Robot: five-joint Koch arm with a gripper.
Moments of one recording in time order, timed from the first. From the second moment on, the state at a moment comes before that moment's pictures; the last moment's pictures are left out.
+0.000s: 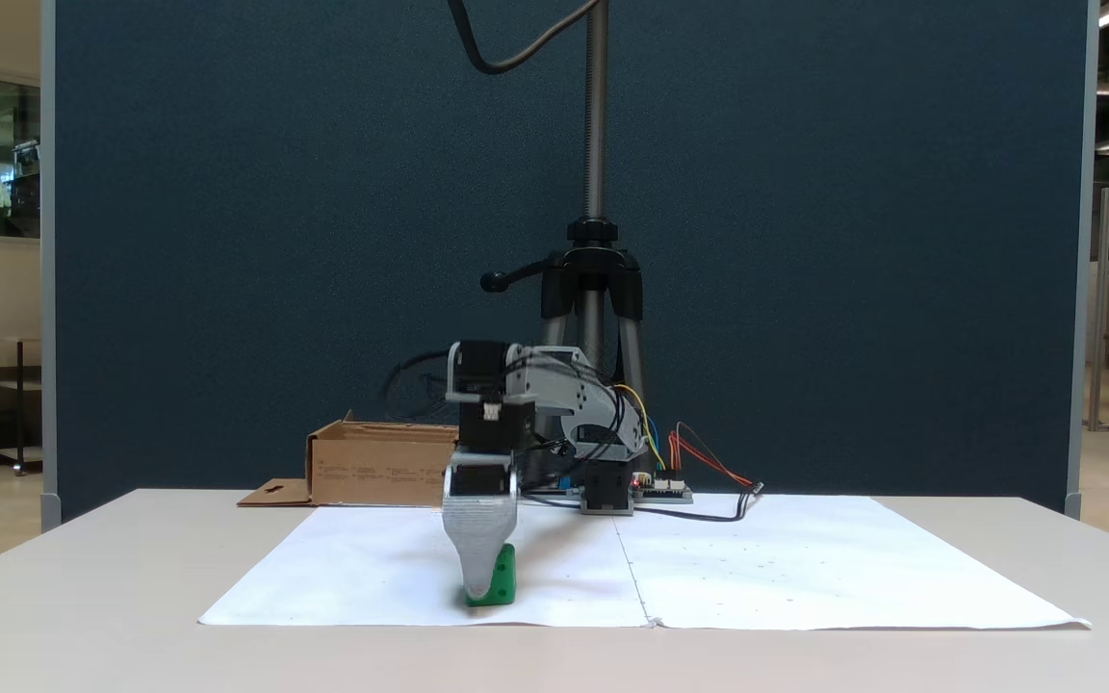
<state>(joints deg) 22.0 26.9 12.3 75.8 -23.5</state>
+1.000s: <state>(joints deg) 22.9 25.8 12.2 74.5 -23.3</state>
